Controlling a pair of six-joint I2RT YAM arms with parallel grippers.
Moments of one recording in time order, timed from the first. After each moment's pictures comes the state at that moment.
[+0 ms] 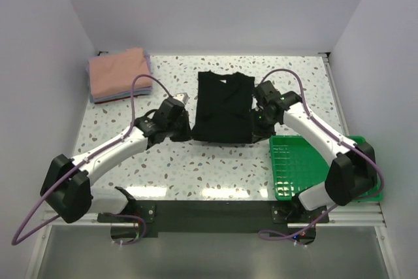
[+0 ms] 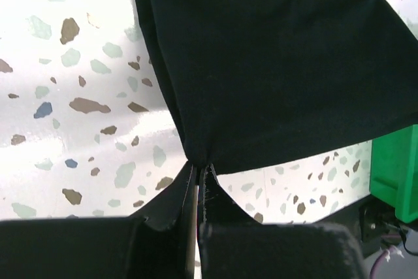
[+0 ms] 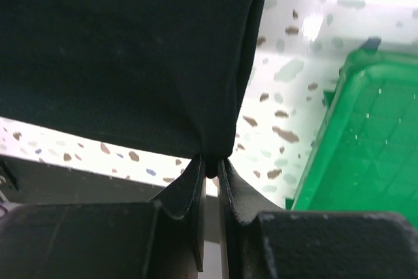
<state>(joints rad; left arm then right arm) -0.64 1.31 0.89 -0.43 0.01 -0.64 0.46 1.47 1.20 -1.00 -0.06 0.48</state>
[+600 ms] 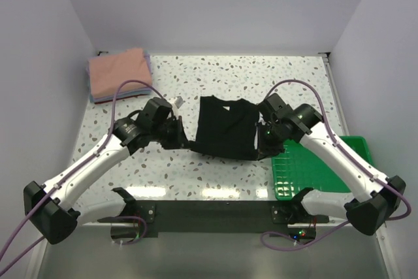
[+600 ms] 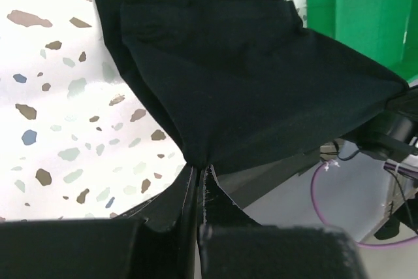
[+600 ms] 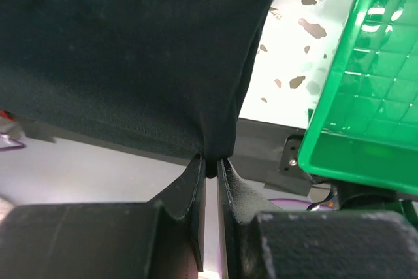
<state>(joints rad) -0.65 1.11 0.98 -0.76 0.22 -0.68 0.63 1.21 1.21 -1.28 -0.07 0.65</state>
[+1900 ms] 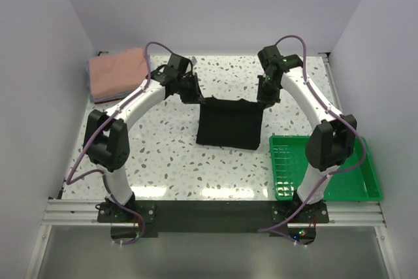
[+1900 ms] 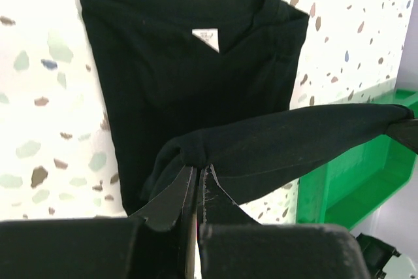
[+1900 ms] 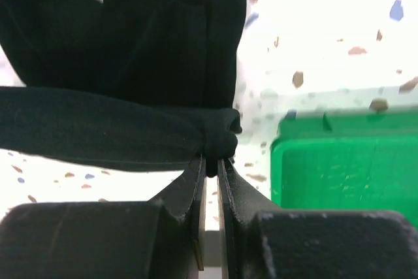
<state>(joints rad) -0.45 1.80 1.50 -0.59 0.29 -0.61 0.33 1.78 1.71 -1.20 0.08 0.48</state>
